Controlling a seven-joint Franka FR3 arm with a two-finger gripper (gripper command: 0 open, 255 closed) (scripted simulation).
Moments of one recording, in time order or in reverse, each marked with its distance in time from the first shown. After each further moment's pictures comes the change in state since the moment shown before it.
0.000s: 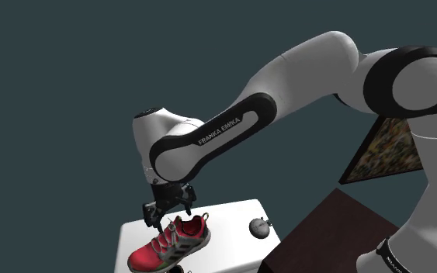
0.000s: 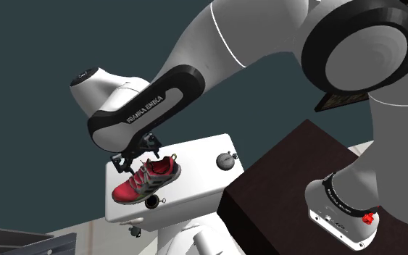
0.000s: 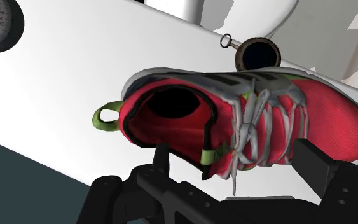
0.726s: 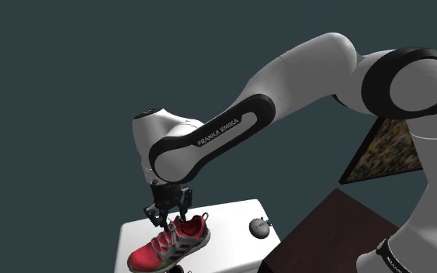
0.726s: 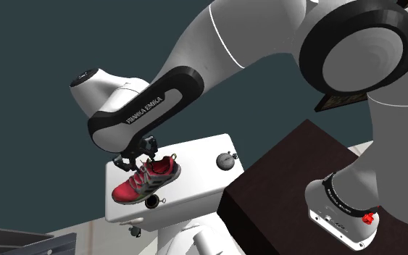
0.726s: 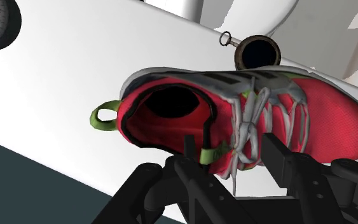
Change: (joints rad) arm 0.002 0.009 -0.002 0.008 -0.002 0.002 0.000
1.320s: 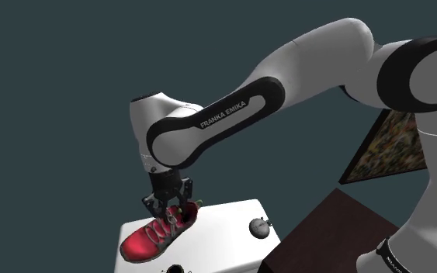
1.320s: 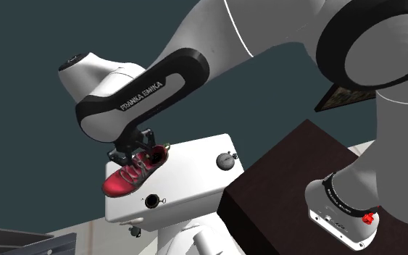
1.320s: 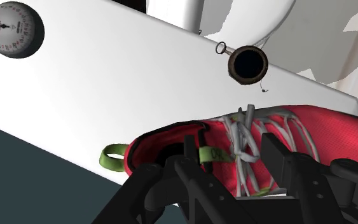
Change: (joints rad) arm -0.013 -0.062 0.016 0.011 0.021 -0.072 -0.002
